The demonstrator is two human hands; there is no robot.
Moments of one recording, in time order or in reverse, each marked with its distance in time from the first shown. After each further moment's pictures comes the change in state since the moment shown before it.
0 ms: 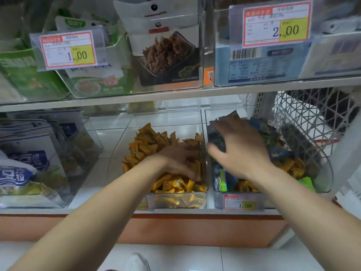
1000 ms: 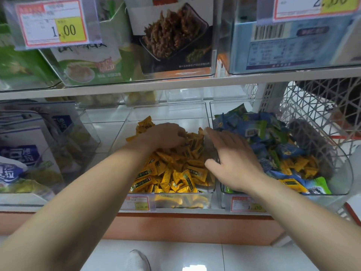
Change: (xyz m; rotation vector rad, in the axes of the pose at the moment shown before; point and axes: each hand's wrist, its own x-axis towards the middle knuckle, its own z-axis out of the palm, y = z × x) left_hand 0.026 -0.040 -0.039 0.150 0.168 -0.054; right_hand -0.008 -0.016 0.039 0.138 -0.181 -0.019
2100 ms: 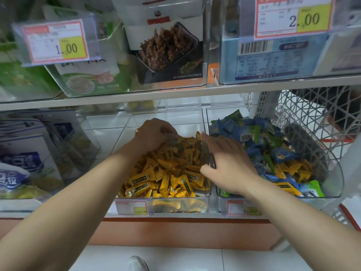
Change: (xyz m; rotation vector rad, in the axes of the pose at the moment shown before) left_hand -0.030 -0.018 -0.012 -0.520 0.402 0.016; right_hand 0.000 0.001 -0.005 0.070 -0.035 -0.017
